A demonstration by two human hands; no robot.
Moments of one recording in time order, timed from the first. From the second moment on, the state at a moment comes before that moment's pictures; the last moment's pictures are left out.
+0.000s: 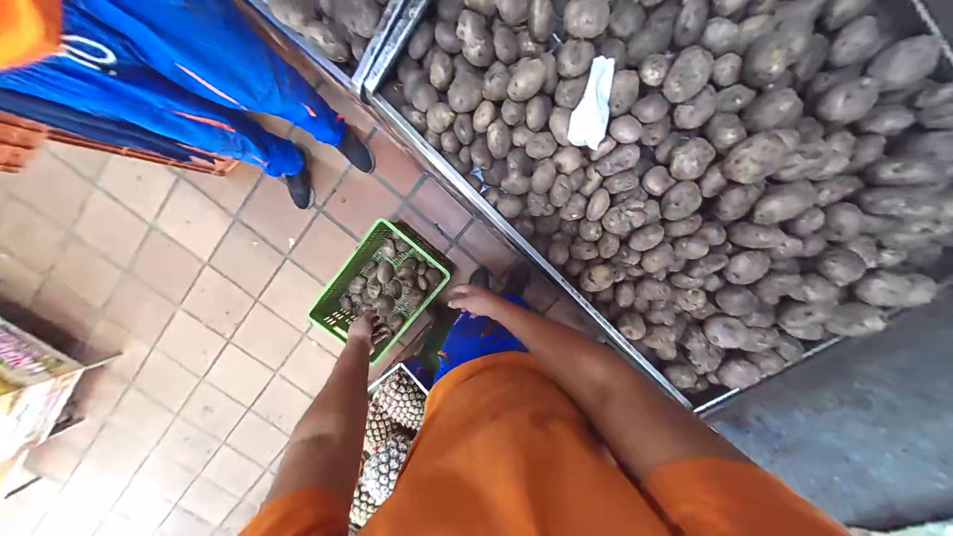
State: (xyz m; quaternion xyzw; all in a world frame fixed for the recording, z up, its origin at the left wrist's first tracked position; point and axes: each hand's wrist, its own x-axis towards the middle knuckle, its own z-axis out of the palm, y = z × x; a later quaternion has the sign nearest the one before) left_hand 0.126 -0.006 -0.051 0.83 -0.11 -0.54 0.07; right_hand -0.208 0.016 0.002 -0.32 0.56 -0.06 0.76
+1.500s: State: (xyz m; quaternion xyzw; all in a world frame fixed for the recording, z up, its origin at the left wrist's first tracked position) left_hand -0.332 0.050 0.029 0.24 -0.20 -0.94 -0.12; right_hand -0.530 0.171 0.021 -0.36 0.83 -0.17 0.39
